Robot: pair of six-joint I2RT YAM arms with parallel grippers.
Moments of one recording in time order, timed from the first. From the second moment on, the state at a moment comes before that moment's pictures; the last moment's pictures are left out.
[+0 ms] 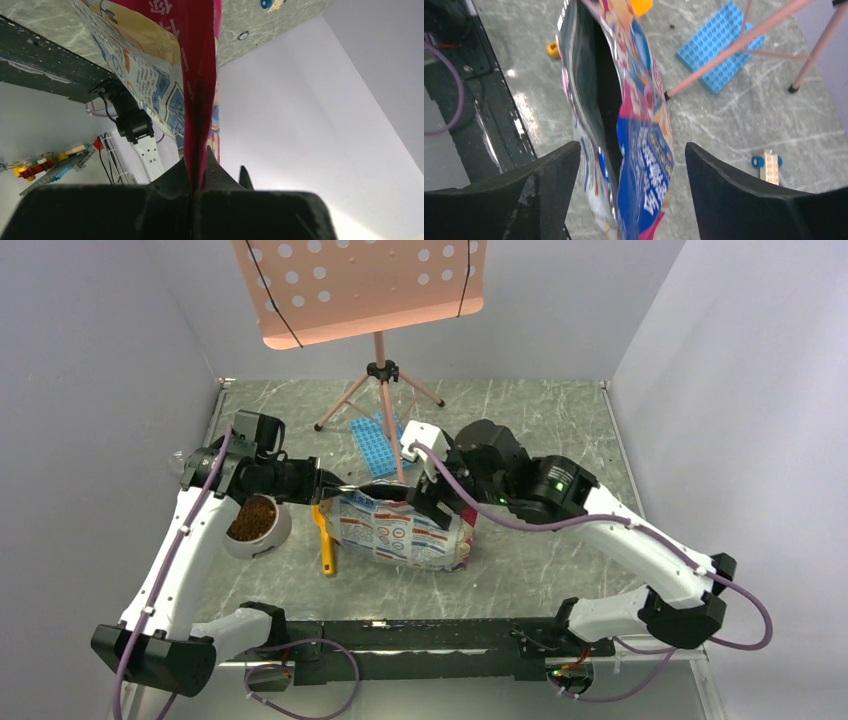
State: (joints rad) left arm -0.22 1.13 1.31 -1.18 0.51 -1.68; right arm 1.02 1.26 1.51 -0.84 -0.01 -0.23
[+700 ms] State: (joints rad) left arm -0.22 1.12 1.28 -1.17 0.52 -1.68; right arm 1.21 1.79 1.88 -0.88 0.27 -0.23
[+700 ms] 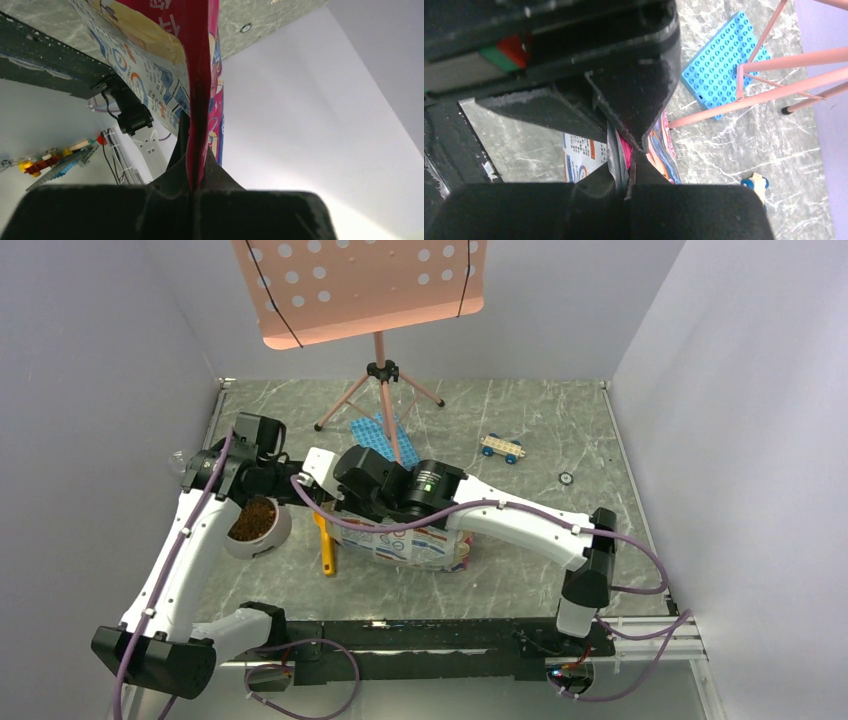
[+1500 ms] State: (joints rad) left arm -0.19 1.08 1.25 -1.13 0.52 -1.67; right arm 1.16 1.53 1.61 -0.81 0.23 -0.17
